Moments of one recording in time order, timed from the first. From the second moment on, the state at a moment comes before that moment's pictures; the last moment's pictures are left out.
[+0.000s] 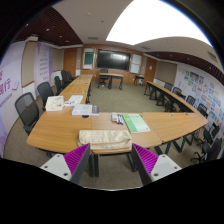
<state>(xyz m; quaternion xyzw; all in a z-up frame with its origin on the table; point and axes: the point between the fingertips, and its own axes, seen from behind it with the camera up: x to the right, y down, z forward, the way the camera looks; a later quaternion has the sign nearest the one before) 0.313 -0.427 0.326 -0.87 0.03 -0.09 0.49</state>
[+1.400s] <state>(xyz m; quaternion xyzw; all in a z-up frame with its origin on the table) 0.194 -0.113 -0.010 -0.93 -0.07 -0.08 0.36</state>
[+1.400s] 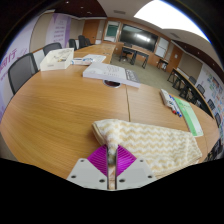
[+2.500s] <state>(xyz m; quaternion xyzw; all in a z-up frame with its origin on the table) 0.385 -0.103 0.058 -0.91 0.02 0.05 0.40</state>
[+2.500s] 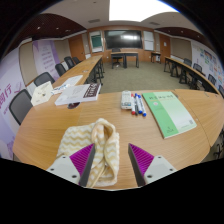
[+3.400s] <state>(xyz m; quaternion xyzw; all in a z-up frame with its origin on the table) 0.329 -0.386 0.262 -0.88 0.02 -0.08 0.47</state>
